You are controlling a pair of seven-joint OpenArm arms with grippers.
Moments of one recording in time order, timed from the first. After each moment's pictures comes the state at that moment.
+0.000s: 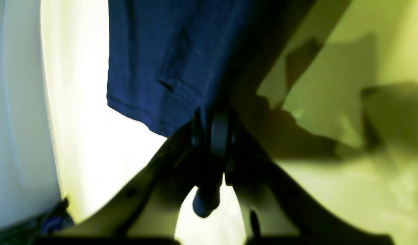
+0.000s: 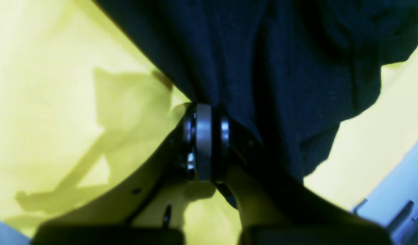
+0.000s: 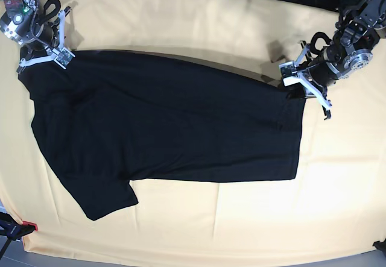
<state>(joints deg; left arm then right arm) 9.5 -61.7 25.5 113.5 6.6 -22.3 17.8 -34.4 42.9 5.6 115.1 5.8 26.6 -49.3</state>
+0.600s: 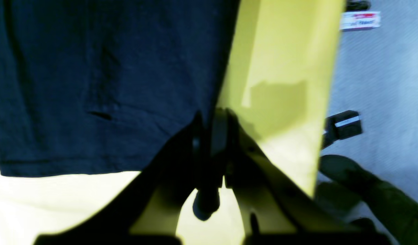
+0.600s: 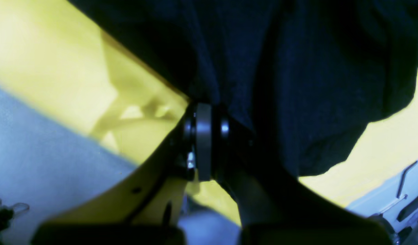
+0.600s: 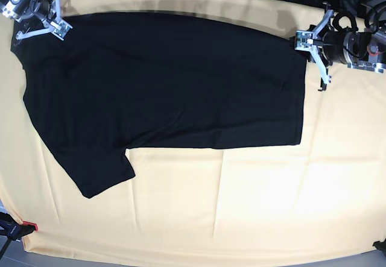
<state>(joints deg) 11.2 -73.7 25.7 117.9 -17.9 -47.0 20.6 -48.6 47.2 5.9 120.1 9.2 26.0 -56.3</state>
